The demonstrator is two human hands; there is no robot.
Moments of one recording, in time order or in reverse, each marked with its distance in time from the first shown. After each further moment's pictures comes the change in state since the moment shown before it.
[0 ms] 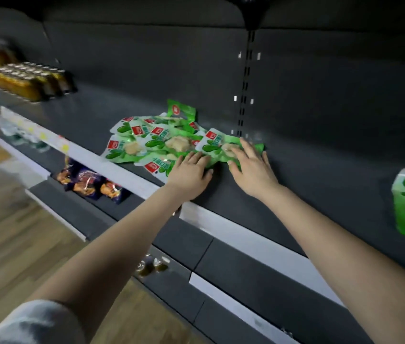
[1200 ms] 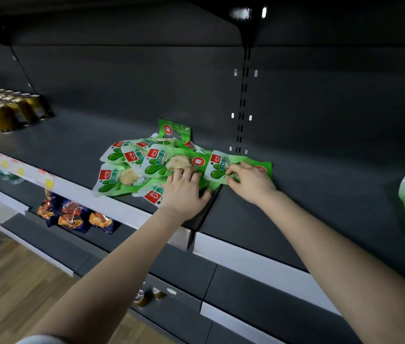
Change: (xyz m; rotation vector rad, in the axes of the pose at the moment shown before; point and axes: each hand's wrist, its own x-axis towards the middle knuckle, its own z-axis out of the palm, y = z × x) left_hand 0.027 -0.036 0.002 0.136 0.113 0.042; right_hand 0.042 -0.004 0.016 -0.007 -0.031 0.111
